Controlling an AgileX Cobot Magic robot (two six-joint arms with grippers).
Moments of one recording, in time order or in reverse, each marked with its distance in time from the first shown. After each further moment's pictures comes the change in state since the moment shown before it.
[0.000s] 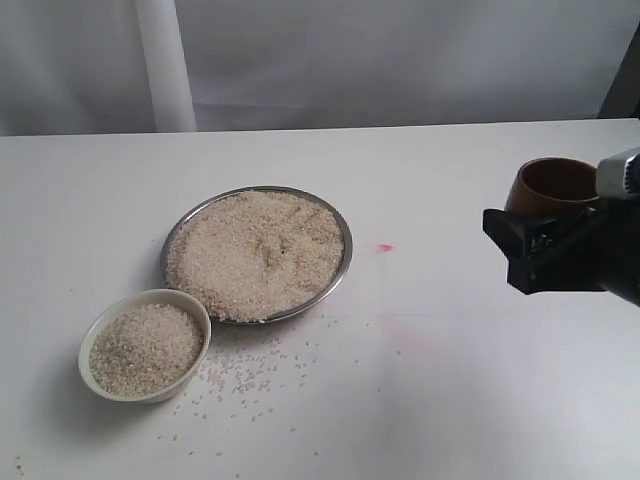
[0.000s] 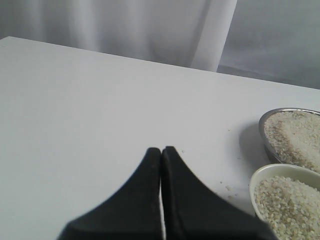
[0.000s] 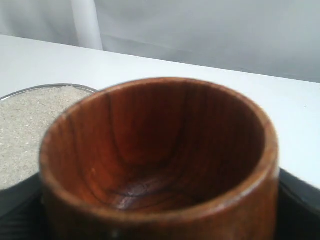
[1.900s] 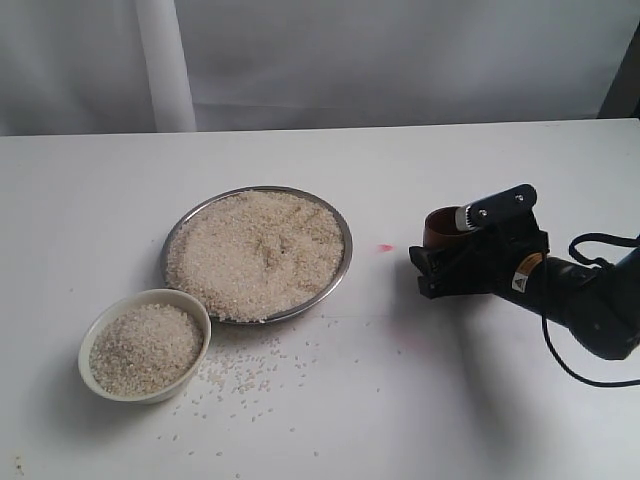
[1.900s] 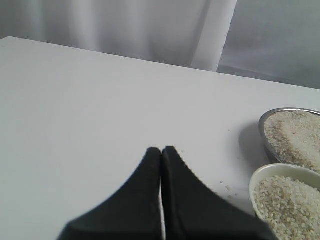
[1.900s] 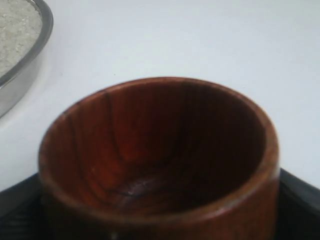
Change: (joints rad) left arm 0.000 0.000 0.000 0.000 0.000 0.000; right arm 0.038 0.824 -0.355 0.153 -0.277 -0.282
